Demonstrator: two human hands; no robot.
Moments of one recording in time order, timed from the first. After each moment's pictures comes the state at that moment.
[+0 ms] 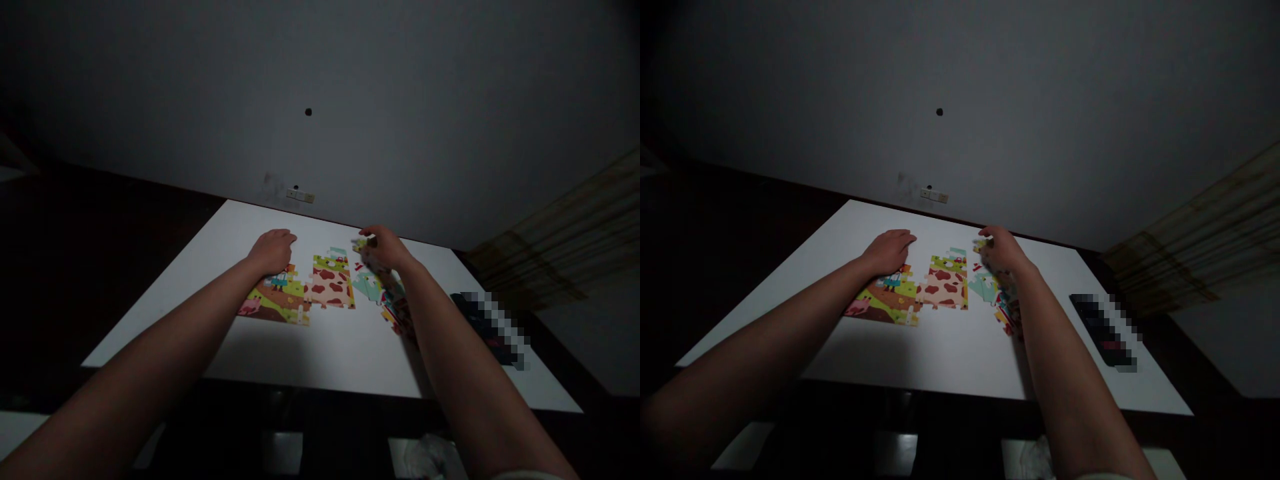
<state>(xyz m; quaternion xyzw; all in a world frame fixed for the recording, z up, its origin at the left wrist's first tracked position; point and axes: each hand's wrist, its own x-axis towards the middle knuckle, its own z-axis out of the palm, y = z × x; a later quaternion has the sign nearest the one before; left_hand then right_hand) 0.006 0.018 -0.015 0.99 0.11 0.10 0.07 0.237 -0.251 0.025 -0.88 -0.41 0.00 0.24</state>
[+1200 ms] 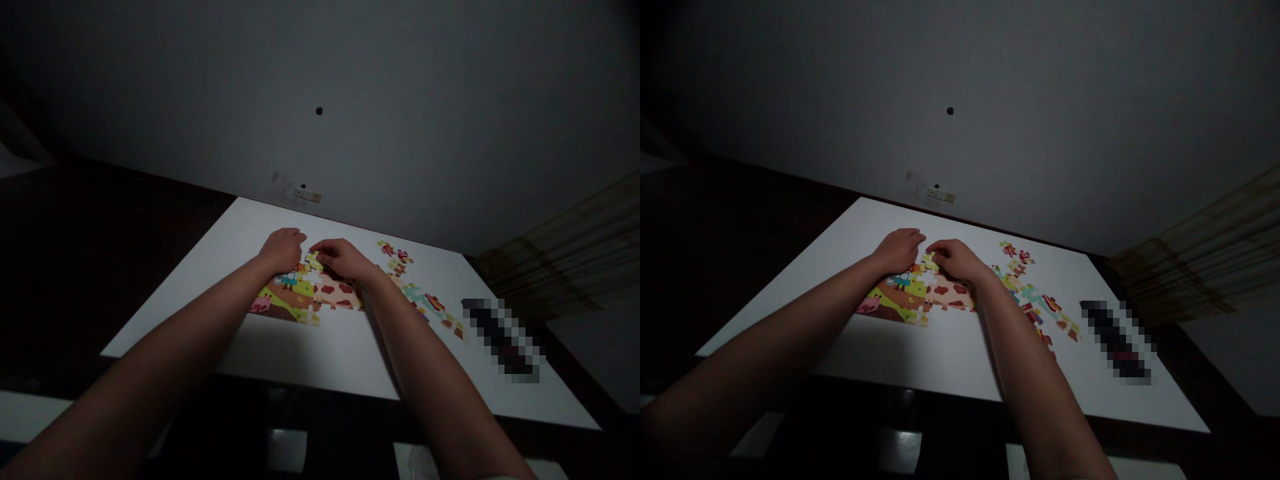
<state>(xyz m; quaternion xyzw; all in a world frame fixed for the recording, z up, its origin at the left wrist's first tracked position) 0.006 0.014 -0.018 0.98 0.13 0.12 0.10 0.131 -0.162 0.008 -0.76 -0.50 0.24 0.35</state>
